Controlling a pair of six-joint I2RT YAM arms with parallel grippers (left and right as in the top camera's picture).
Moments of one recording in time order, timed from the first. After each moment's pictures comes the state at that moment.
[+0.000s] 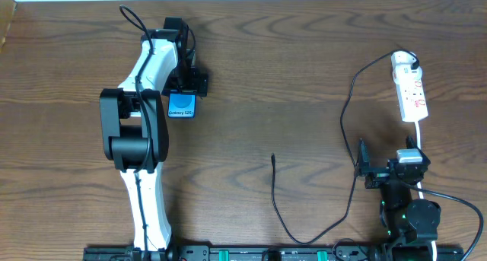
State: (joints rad) left arm -0.06 2.30 1.81 -1.06 -0.01 -0.01; right arm 0.04 0.01 0.01 -0.07 -0.01 -0.04
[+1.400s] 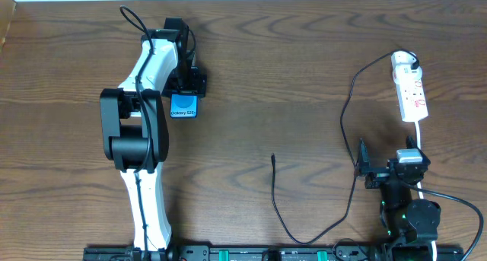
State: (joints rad) left arm -0.06 2.30 1.81 -1.07 -0.01 -0.02; right arm 0.04 0.01 0.01 -0.07 -0.01 -0.04
